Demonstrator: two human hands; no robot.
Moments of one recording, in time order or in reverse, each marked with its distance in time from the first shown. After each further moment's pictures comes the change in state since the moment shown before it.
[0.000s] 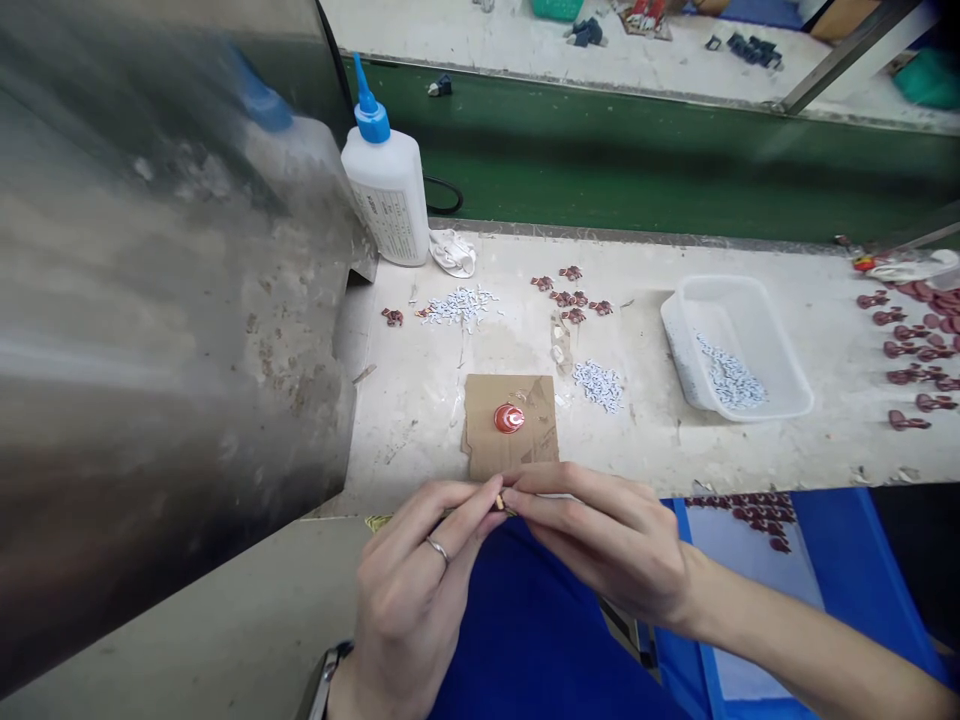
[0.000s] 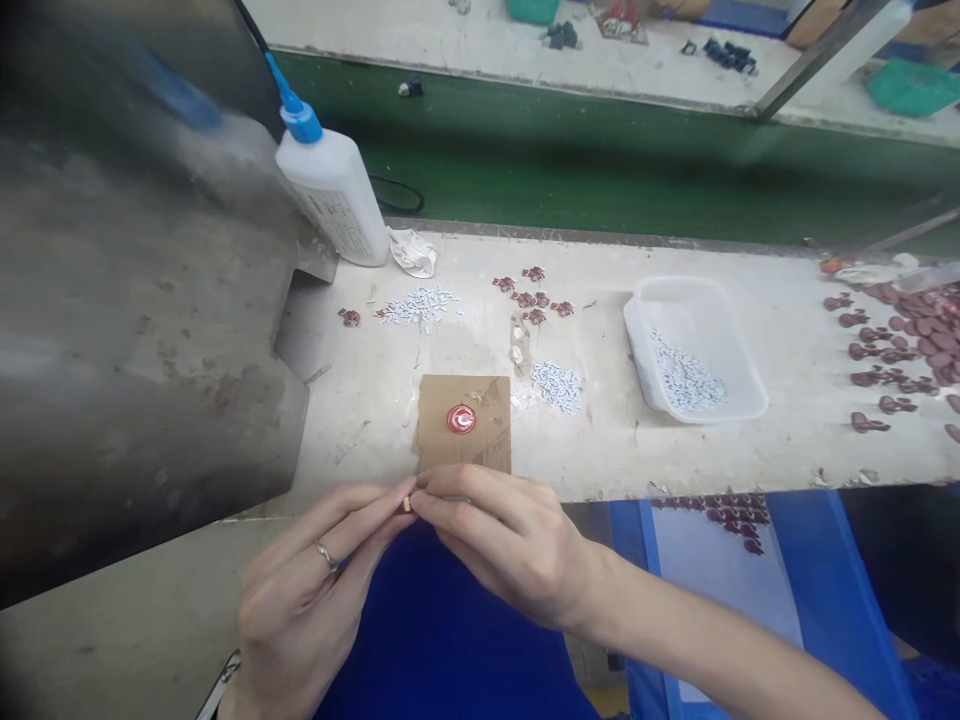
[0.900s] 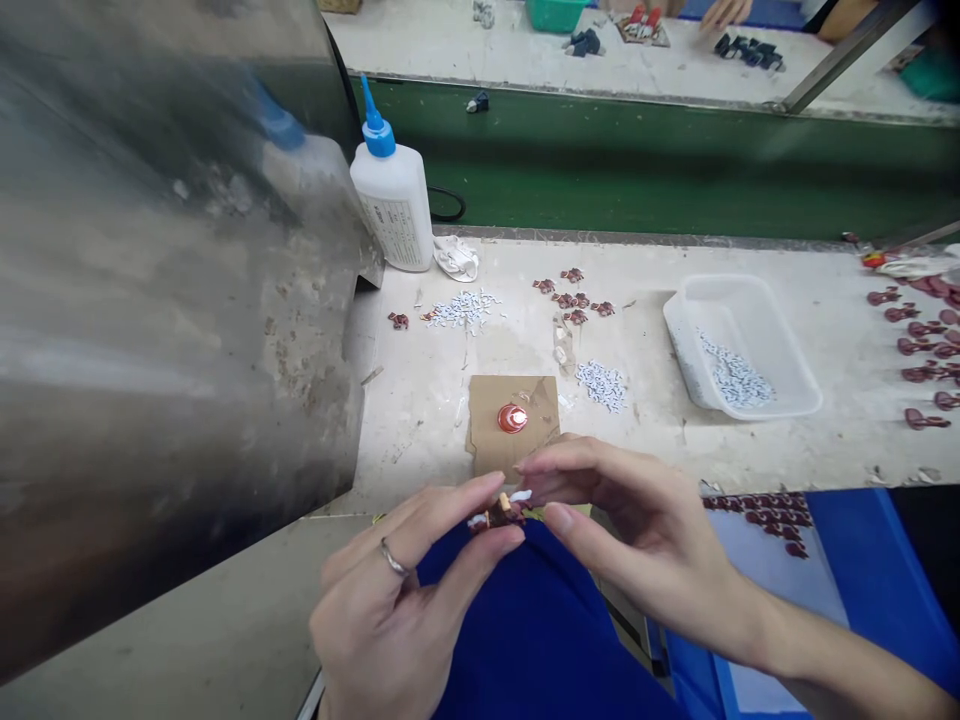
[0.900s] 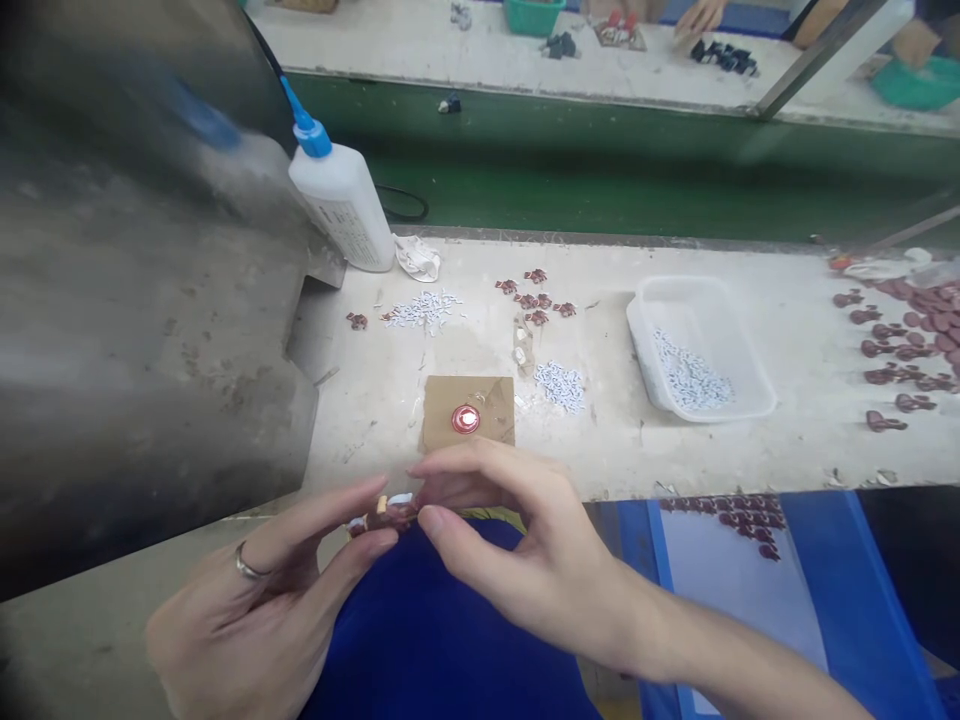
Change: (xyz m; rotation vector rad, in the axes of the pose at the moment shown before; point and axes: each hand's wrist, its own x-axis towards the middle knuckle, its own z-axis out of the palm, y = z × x) left_hand 0.010 0.023 -0.012 -0.036 0.172 -0.177; right_hand 0.007 -0.020 -0.012 0.703 0.045 0.557
